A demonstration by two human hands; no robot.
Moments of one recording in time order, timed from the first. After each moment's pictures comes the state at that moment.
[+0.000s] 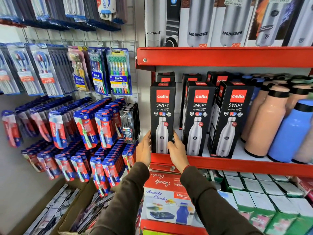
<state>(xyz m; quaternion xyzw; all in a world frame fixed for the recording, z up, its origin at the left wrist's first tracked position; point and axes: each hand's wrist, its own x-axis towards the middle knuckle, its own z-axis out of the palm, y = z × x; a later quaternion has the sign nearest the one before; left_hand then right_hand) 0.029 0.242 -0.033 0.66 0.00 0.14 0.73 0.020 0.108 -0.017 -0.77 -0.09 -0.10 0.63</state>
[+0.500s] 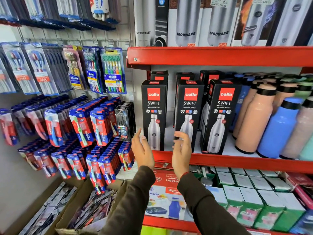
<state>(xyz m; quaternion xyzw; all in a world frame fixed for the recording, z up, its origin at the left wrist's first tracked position) -0.002 0.196 -0.036 0.67 0.05 0.37 0.64 -0.014 0.079 -0.027 -0.70 -0.08 -0.31 0.64</state>
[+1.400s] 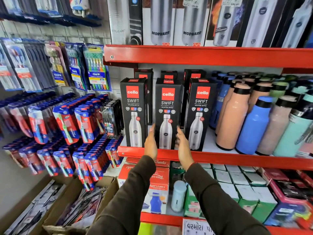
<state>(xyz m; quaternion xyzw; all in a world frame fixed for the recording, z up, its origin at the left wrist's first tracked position) 0.018 0.106 -0.018 0.59 -0.01 0.08 0.80 0.014 -0.015 -0.021 -0.68 -0.03 -0.09 0.73</state>
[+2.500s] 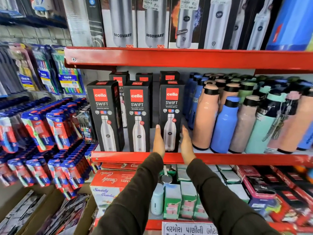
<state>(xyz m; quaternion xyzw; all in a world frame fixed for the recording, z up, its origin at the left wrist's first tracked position) 0.019 -0.027 0.007 0.58 -0.01 0.04 0.81 0.028 -0.126 -0.008 -0.64 0.02 -0.14 0.76</state>
